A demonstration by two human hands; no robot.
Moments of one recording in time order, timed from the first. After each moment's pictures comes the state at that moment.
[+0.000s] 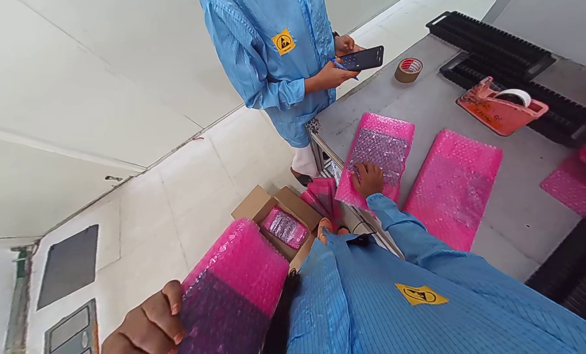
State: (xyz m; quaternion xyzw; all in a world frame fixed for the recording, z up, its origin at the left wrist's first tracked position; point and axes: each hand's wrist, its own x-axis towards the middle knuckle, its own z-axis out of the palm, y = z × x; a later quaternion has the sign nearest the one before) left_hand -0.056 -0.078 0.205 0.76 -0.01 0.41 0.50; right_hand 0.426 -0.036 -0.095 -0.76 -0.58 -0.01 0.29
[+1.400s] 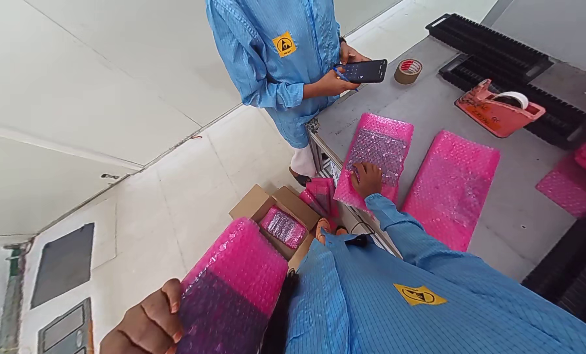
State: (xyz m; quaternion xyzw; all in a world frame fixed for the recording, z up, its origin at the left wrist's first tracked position) left_hand -0.051 -0.080 0.205 0.76 -0.01 0.42 0.50; right_hand 0.426 -0.035 -0.097 -0.76 -0.58 -0.02 0.29
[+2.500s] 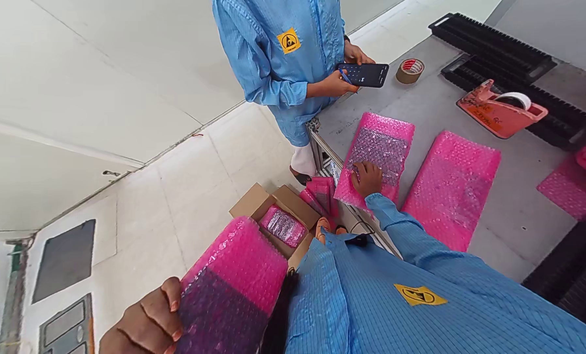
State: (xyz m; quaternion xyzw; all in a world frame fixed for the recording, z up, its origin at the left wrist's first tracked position) left_hand -0.050 -0.080 0.205 0.77 -0.02 0.42 0.48; right_hand 0.426 -0.035 -0.097 -0.76 -0.58 -0.02 0.30
